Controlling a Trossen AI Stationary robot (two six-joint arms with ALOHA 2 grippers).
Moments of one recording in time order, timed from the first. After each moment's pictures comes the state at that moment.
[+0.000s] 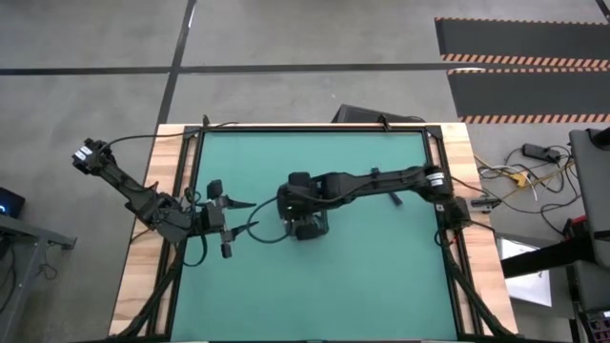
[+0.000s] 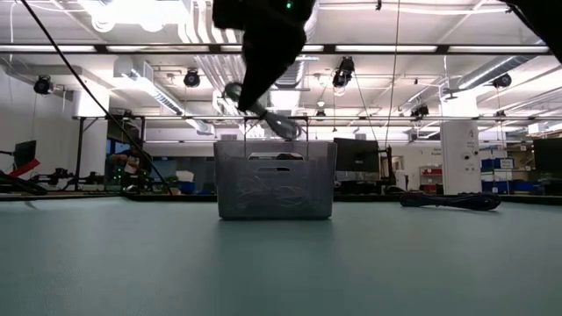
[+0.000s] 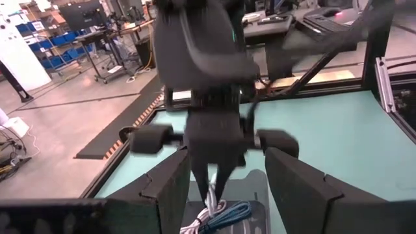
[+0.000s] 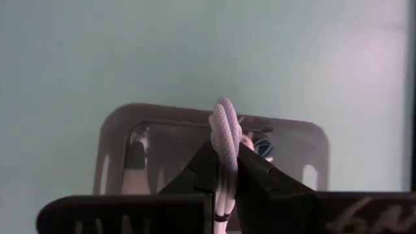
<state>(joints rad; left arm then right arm) -0.62 0.90 0.78 -0.13 -0.86 -0.02 0.06 2.13 2.00 -0.94 0.15 -0.19</state>
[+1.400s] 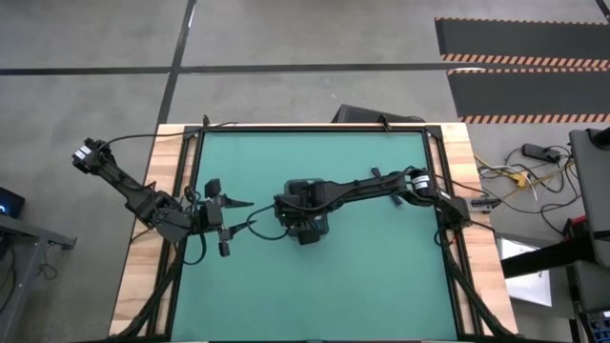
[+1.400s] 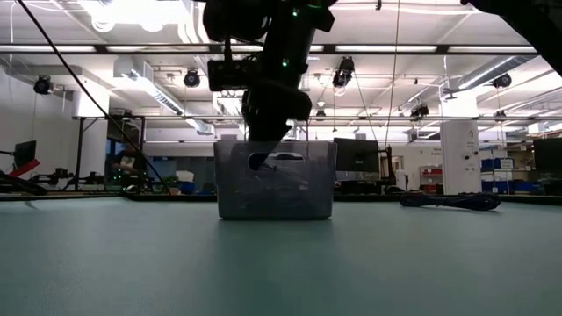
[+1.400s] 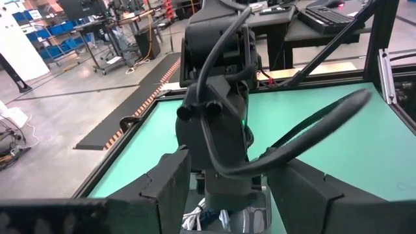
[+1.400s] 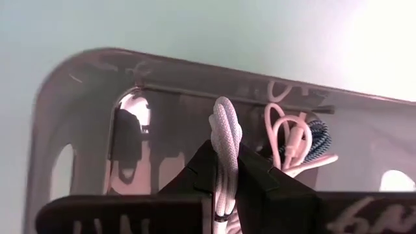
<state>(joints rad) -0.63 0.87 0.78 -0.20 -0.86 -0.07 0.04 2.25 1.92 -0.91 0.12 -0.21</state>
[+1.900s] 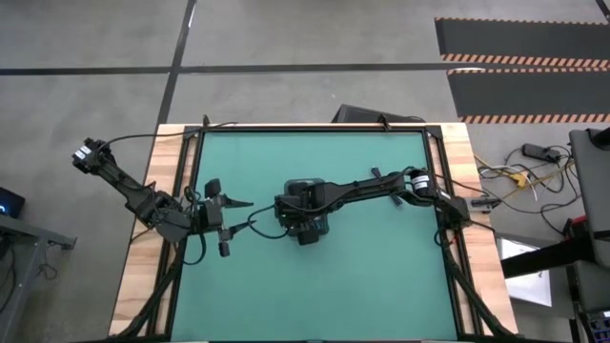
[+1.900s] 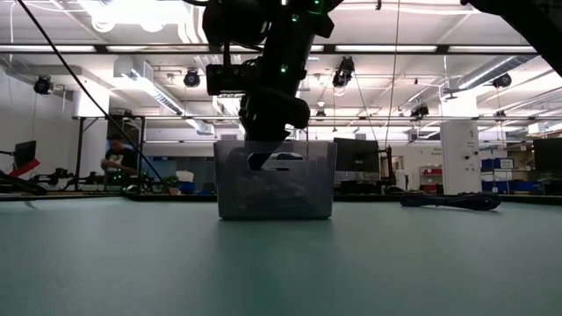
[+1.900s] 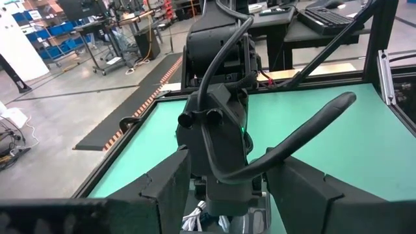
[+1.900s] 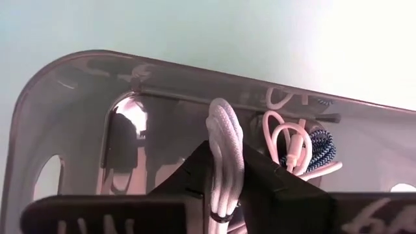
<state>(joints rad) -0.63 0.87 0.78 -0.20 -0.86 -0.07 0.04 2.25 1.89 -0.85 0.12 -0.23</state>
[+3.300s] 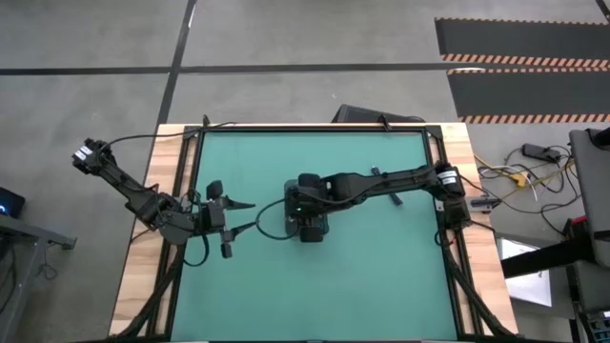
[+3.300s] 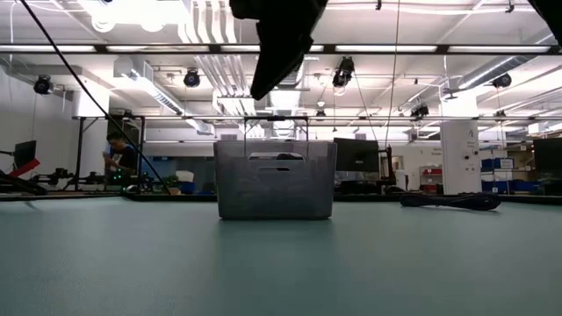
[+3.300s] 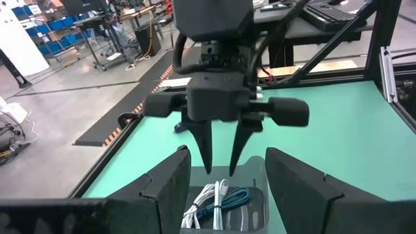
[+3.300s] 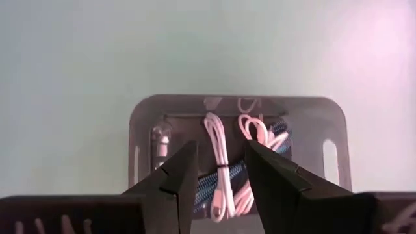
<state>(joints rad) -0.62 0.90 0.78 -0.20 -0.86 -0.10 0.08 2.04 1.88 -0.91 0.13 -0.04</state>
